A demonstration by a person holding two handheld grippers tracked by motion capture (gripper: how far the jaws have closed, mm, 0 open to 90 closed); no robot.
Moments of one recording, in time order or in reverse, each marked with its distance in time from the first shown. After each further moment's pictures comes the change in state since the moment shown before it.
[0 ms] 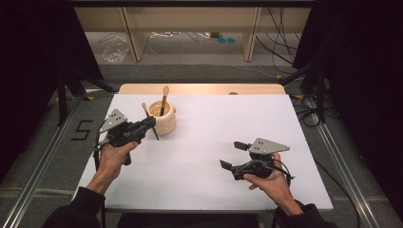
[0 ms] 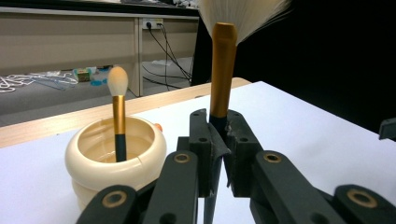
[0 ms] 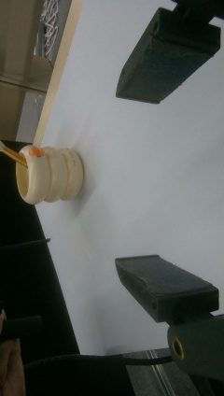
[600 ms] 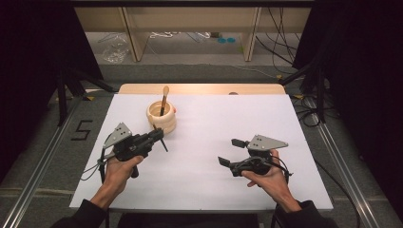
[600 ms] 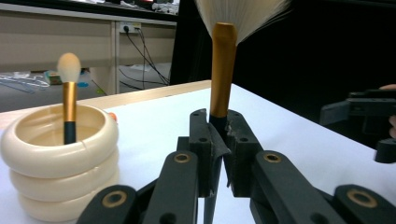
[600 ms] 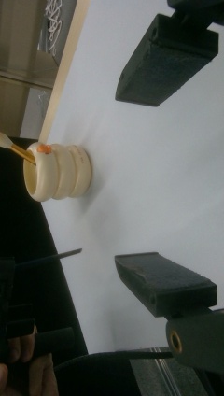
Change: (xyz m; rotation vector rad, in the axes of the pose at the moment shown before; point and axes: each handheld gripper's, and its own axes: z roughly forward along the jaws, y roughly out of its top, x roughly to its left) left arm -0.030 -0.023 -0.008 -0.035 -0.081 -0.025; right arm -0.002 0.007 0.004 -0.002 0.017 0.002
